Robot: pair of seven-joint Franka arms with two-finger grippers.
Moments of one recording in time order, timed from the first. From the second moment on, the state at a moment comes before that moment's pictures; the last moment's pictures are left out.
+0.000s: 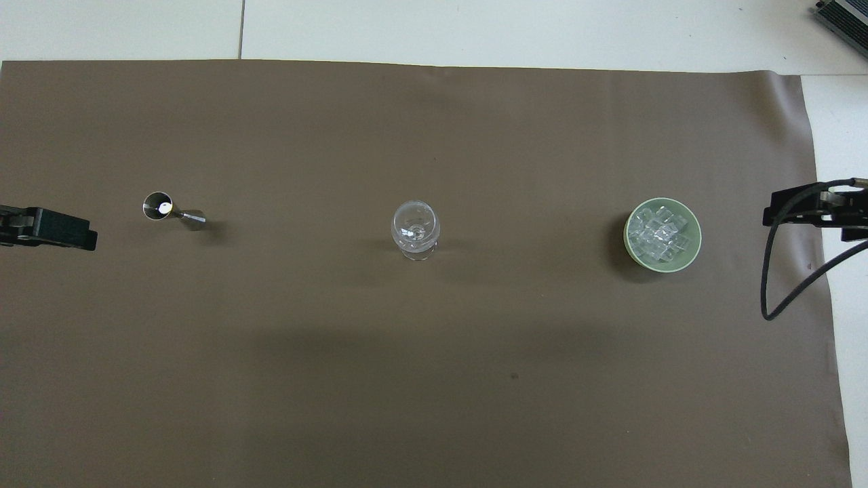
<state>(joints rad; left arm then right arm) 0.01 -0.08 -0.05 -1.64 -0.03 1.55 0.07 0.06 -0.06 -0.11 -1.66 -0.02 1.65 0.16</state>
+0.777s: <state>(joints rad) 0.00 -0.08 -0.05 -1.66 -0.03 1.60 0.07 0.06 -0.06 -0.11 -1.66 -0.02 1.65 0.16</state>
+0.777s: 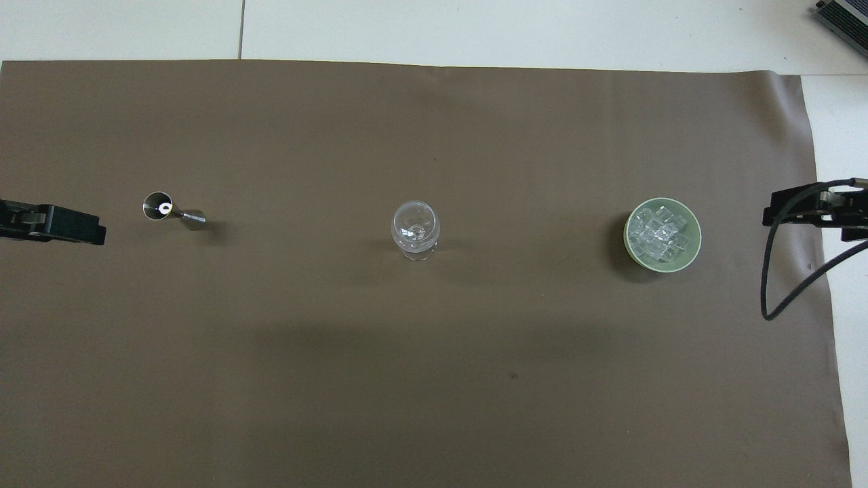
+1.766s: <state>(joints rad) 0.01 -0.08 -0.05 -1.62 -0.02 1.61 0.08 0.06 -0.06 -0.11 -1.66 -0.02 1.65 0.16</state>
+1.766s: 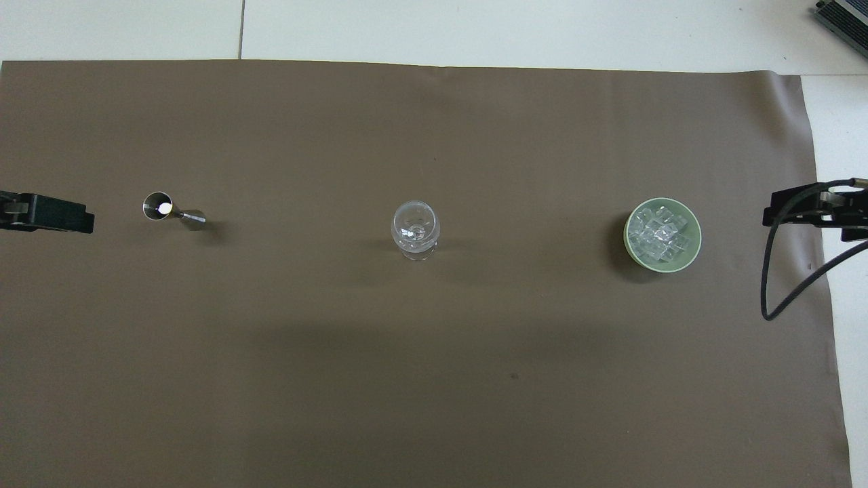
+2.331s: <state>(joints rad) 0.01 0.03 -0.05 -1.44 -0.02 1.50 0.08 0.06 -0.06 -0.11 -1.66 -0.02 1.65 0.16</state>
